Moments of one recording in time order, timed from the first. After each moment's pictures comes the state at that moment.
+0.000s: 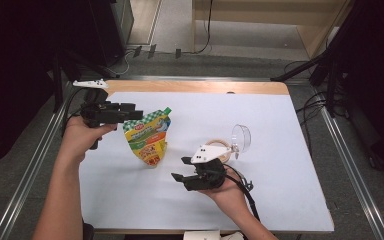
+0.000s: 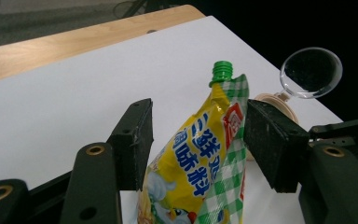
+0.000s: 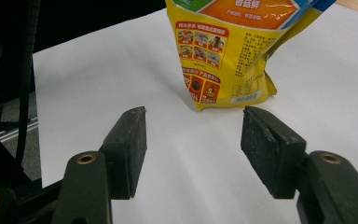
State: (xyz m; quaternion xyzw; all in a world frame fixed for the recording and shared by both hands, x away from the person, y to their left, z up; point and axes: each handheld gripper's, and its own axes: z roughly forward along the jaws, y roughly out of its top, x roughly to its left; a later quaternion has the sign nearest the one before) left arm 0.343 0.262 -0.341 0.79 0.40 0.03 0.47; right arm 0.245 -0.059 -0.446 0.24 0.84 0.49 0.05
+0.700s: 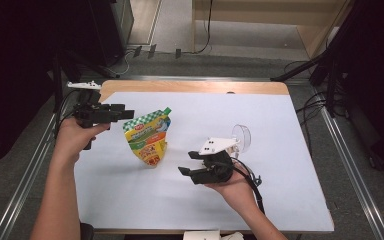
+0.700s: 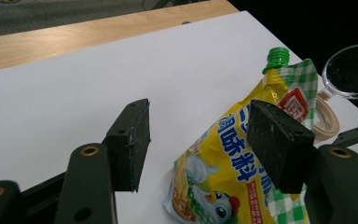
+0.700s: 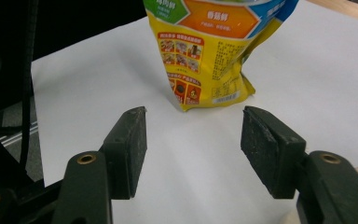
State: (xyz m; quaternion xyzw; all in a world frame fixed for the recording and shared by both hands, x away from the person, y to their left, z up) left arm 0.349 0.282 -0.354 0.78 0.44 0.05 0.45; right arm 0.255 -0.076 -0.429 0.25 0.83 0.49 0.04
